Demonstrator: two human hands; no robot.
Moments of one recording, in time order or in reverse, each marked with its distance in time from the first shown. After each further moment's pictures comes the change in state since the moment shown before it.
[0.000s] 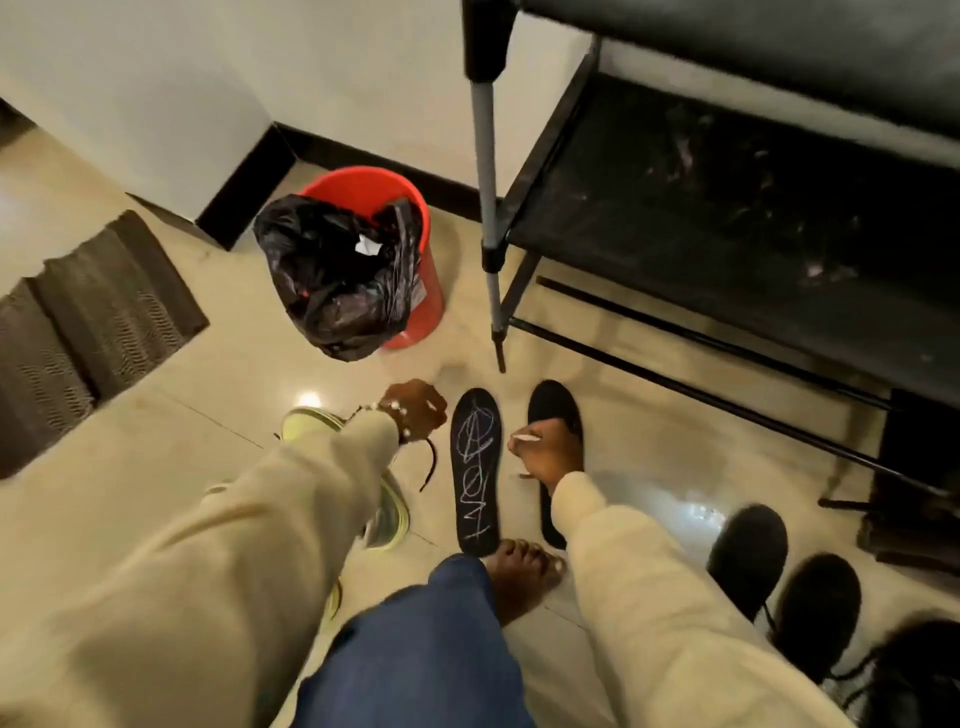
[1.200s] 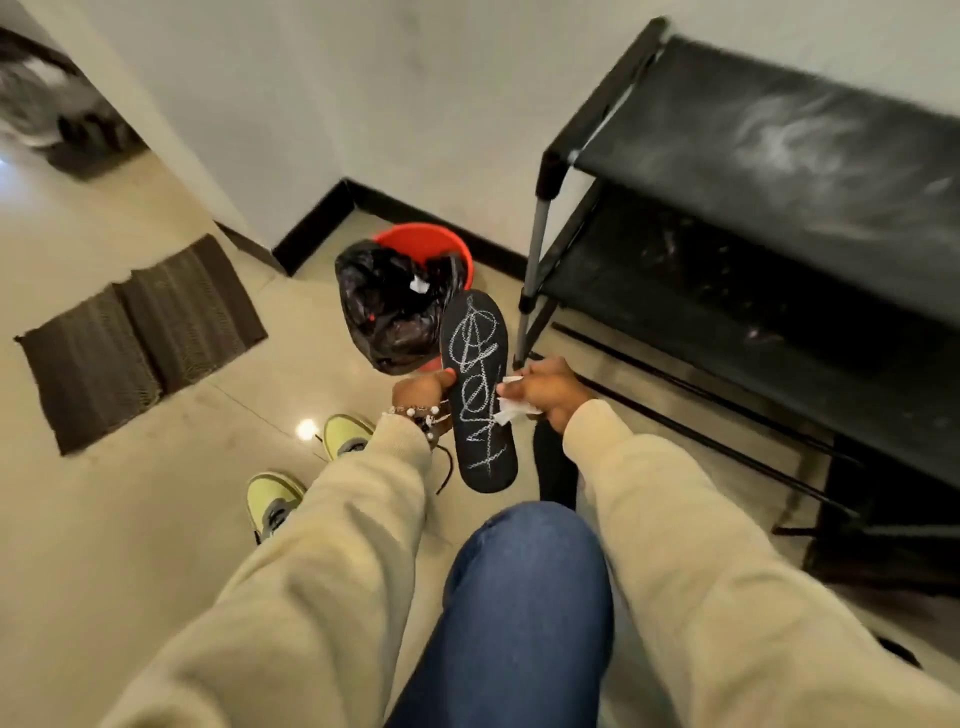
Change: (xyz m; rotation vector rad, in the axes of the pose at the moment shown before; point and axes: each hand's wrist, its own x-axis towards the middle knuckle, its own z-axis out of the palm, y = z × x) left_hand -0.129 0.016 -0.033 -1.368 0.240 -0.146; right_hand -0.092 -0.128 -0.041 0.165 -0.164 -0.155
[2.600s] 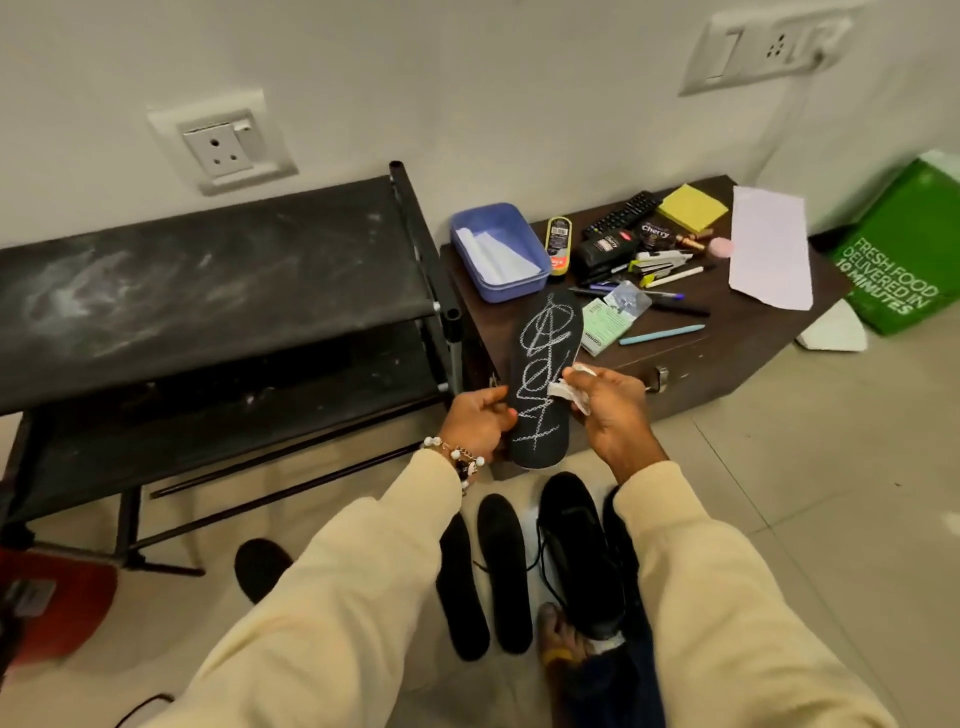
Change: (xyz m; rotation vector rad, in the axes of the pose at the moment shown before) left_hand -0.313 -0.209 0.386 0.820 -0.974 0.226; right_hand -0.287 0.208 -0.419 1.106 1.029 -0.147
